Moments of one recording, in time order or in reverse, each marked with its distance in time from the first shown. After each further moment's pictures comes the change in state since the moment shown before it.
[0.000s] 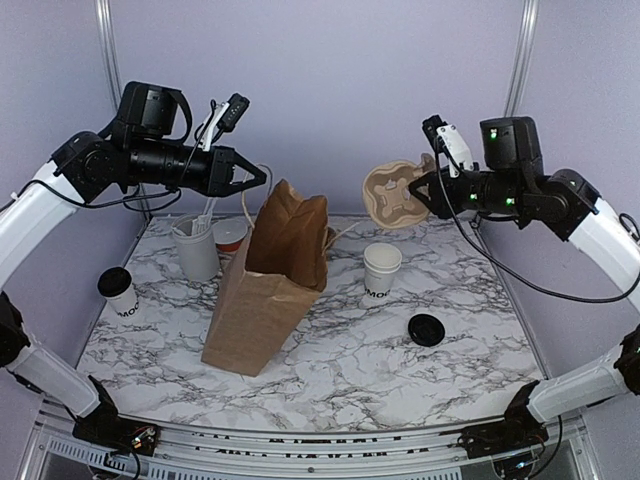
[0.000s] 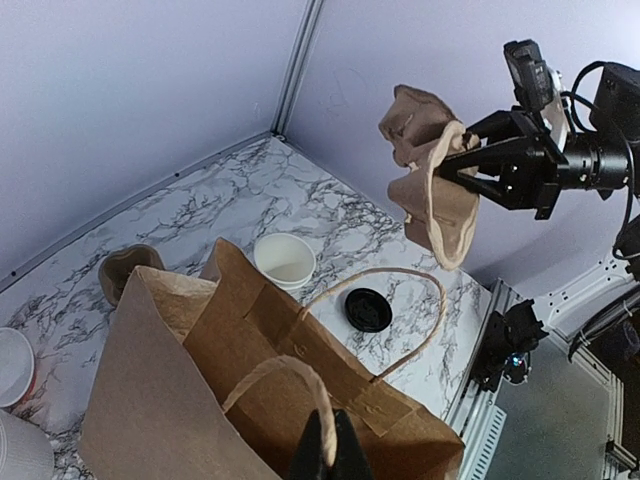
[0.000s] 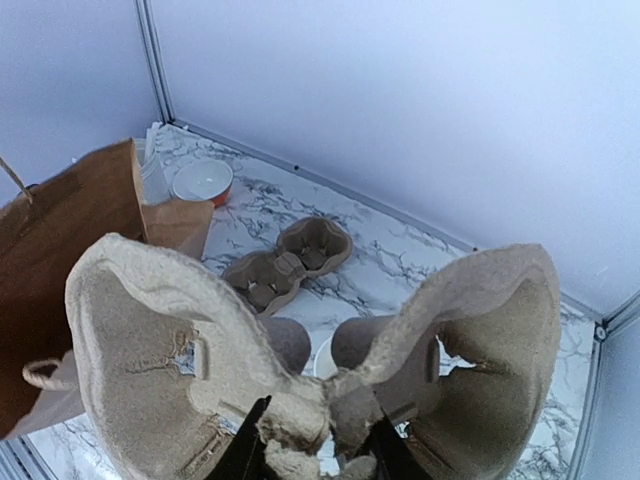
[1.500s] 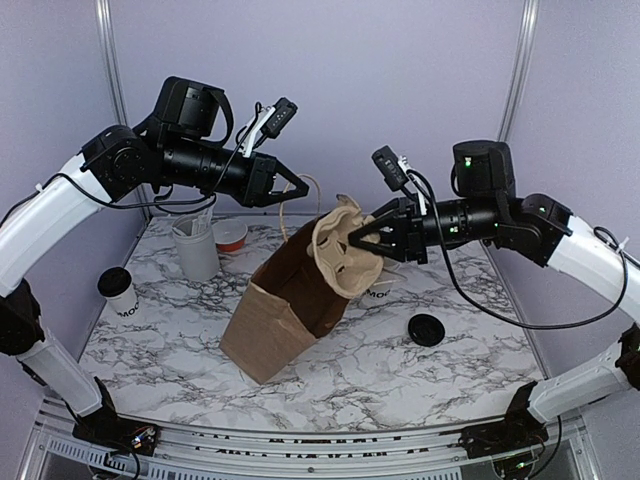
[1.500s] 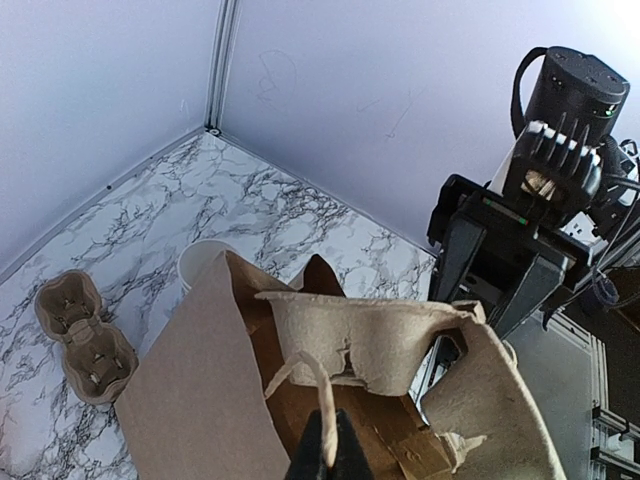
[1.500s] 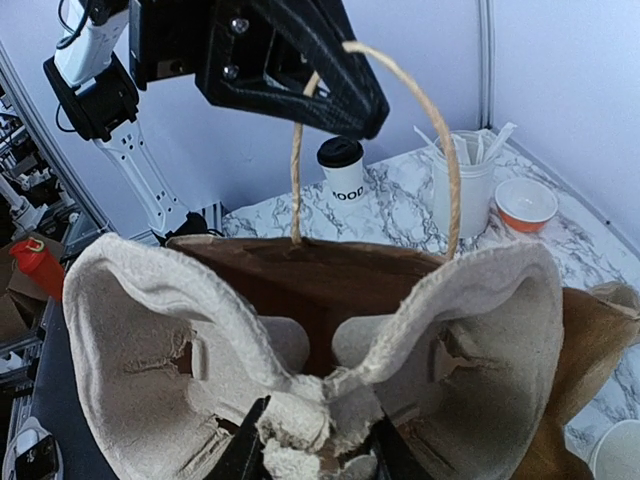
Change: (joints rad) left arm -0.169 0.129 0.128 -0.009 -0.005 0.020; right arm 0.138 0.002 -0.148 0.234 -0.668 0.012
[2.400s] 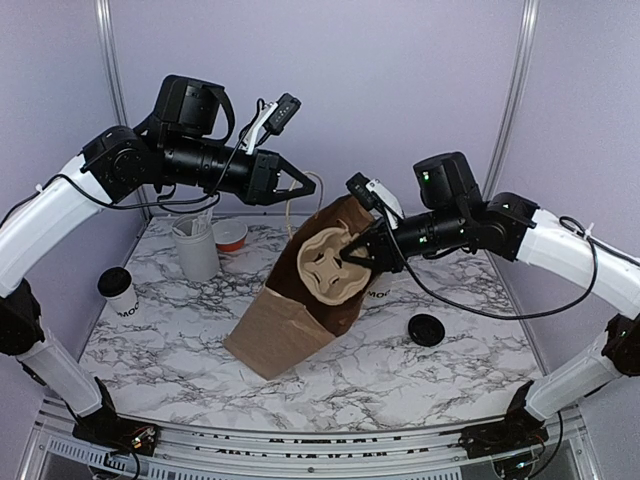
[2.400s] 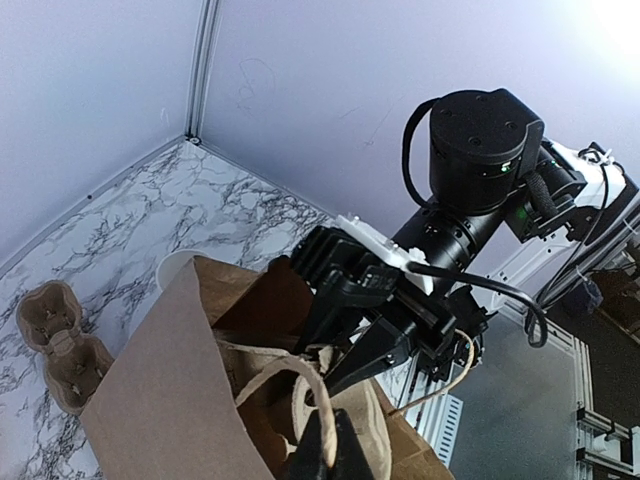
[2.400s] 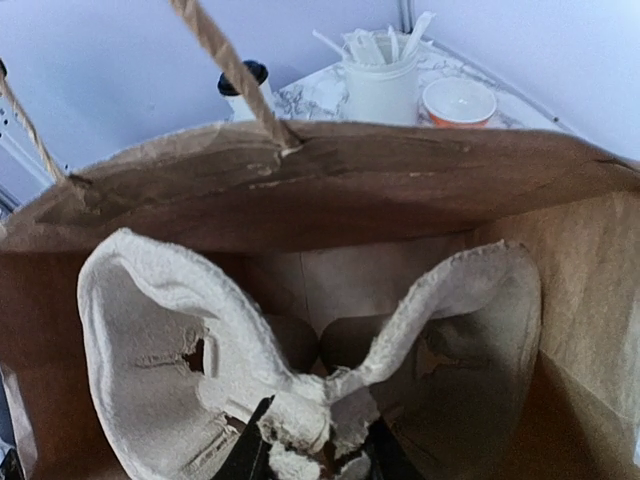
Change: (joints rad) left arm -0.013 0.000 0.000 0.032 0.032 -0.025; right arm 0.004 0.124 -0.013 -0.081 0.175 0.002
